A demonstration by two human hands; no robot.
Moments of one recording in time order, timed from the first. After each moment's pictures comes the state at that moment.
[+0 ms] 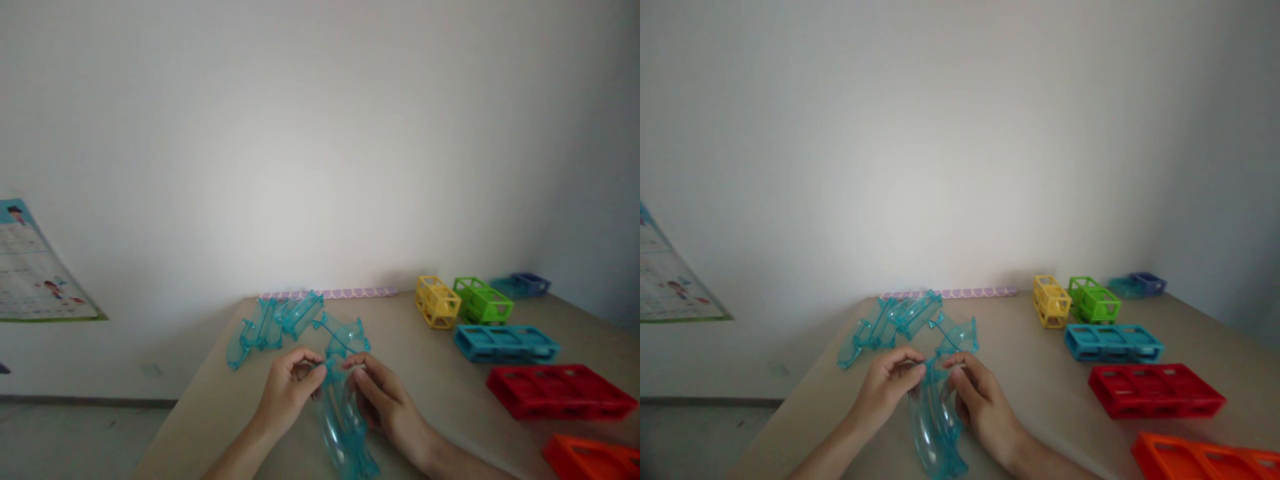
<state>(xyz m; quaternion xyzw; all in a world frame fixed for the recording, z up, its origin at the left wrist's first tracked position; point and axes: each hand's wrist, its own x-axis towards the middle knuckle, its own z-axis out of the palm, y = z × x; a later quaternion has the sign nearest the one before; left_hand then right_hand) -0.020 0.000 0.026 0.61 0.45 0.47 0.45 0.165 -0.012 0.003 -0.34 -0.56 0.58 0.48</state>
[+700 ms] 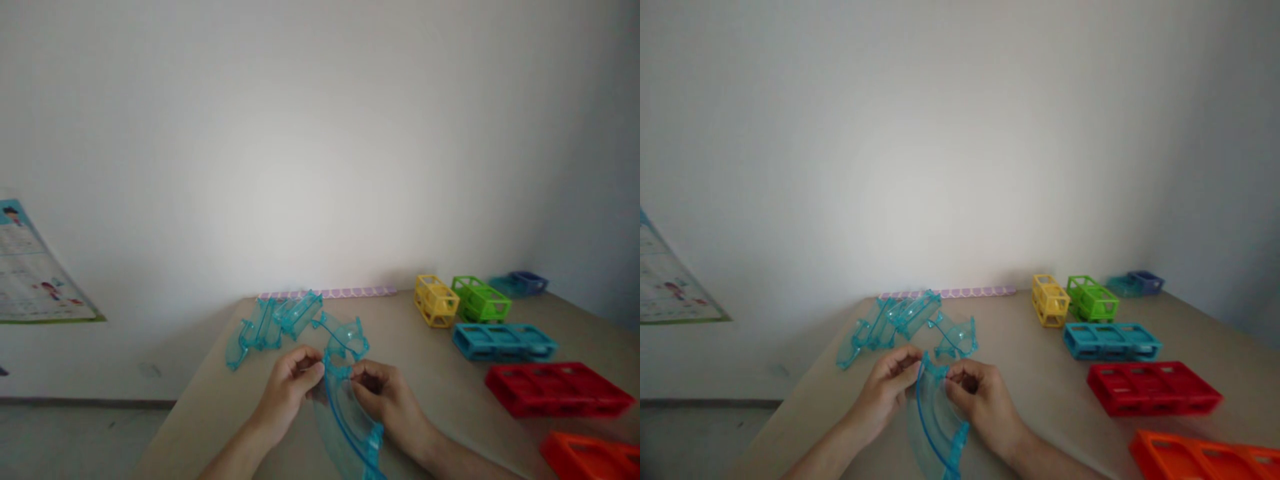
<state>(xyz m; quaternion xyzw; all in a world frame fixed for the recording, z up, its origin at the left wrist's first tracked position) -0.017 0.000 0.022 0.50 0.39 0.51 0.59 0.167 -0.003 -0.005 -0.40 -0.61 0.50 0.46</state>
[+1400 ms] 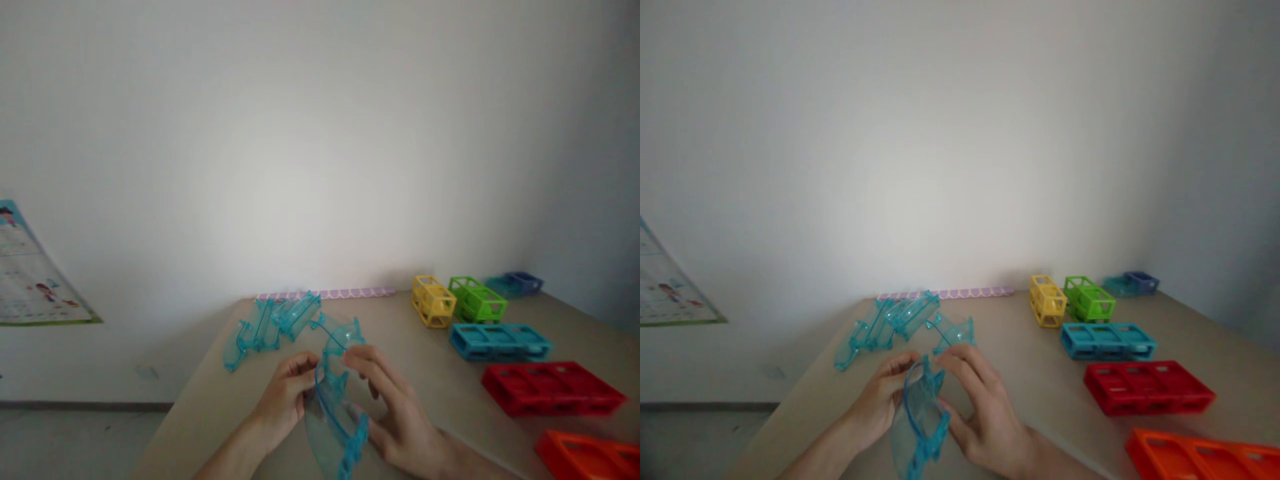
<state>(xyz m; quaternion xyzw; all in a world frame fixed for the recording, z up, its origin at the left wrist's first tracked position) -0.017 0.001 0.016 0.42 0.33 0.48 0.70 0.182 -0.024 0.024 -0.31 -0.82 0.13 0.46</state>
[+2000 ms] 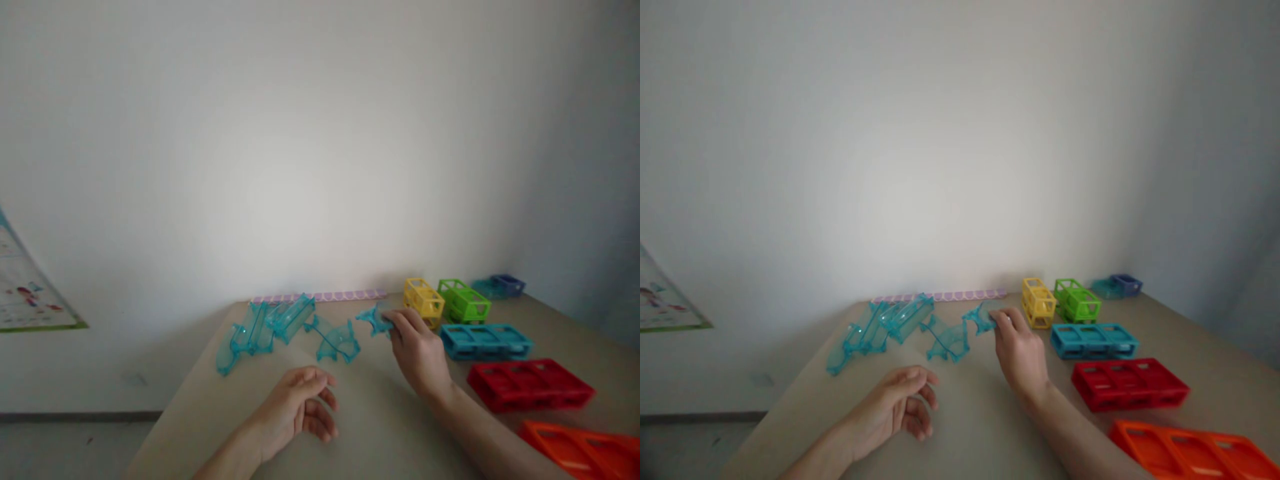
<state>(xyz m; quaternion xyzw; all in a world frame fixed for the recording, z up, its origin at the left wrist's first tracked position) -0.012 -0.004 0.018 0.43 0.35 0.34 0.76 0.238 0.036 0.028 -0.55 -0.69 -0.16 0.44</state>
